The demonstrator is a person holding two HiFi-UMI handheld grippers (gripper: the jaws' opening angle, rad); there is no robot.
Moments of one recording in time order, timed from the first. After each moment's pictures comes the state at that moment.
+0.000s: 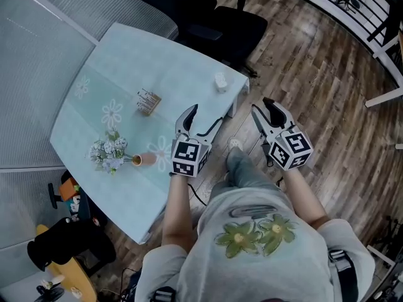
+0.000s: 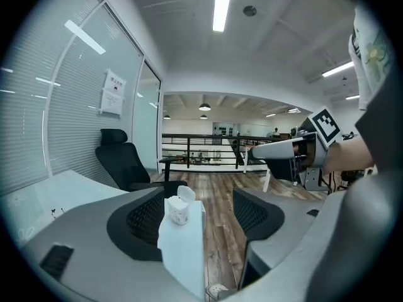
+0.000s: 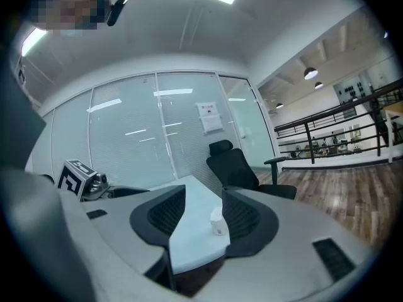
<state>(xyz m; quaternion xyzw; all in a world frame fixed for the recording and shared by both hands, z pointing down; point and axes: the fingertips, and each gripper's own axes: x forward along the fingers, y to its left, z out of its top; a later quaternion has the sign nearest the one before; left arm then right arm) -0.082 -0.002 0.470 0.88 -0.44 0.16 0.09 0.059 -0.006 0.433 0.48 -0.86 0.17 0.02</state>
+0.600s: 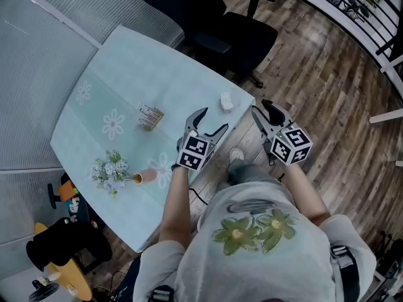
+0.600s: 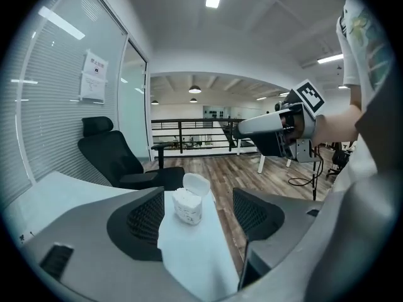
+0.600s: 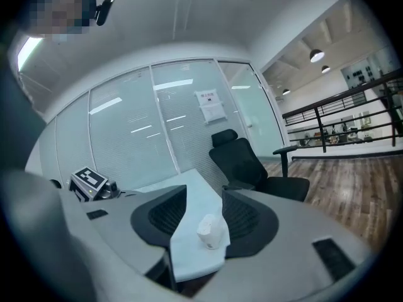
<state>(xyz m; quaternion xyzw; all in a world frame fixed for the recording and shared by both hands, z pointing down) -0.067 -0.087 0.533 0.89 -0.38 0.24 0.10 0.052 -0.109 0.467 0.43 -0.88 0.21 0.04</state>
